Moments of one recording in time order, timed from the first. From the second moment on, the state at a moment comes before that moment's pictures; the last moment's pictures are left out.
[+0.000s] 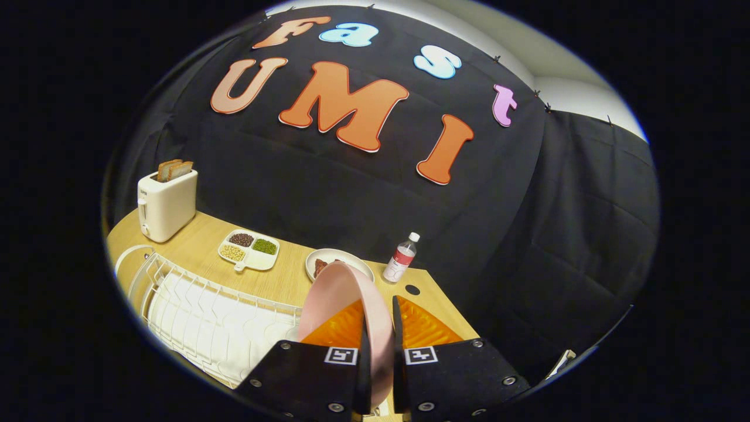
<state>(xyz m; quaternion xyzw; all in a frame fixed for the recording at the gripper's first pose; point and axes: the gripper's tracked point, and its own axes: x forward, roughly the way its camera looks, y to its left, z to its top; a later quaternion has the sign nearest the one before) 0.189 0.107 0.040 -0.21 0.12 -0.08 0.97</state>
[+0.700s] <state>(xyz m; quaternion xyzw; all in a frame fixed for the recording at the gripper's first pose) 0.050 0.107 0.042 -0.08 0.10 0.00 0.99</state>
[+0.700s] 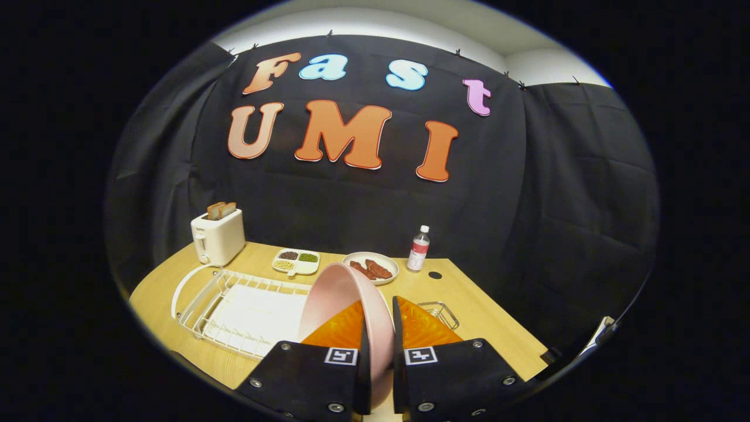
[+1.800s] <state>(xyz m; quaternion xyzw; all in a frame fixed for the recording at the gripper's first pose) -0.043 0.148 -0.138 0.22 0.23 0.09 0.94</state>
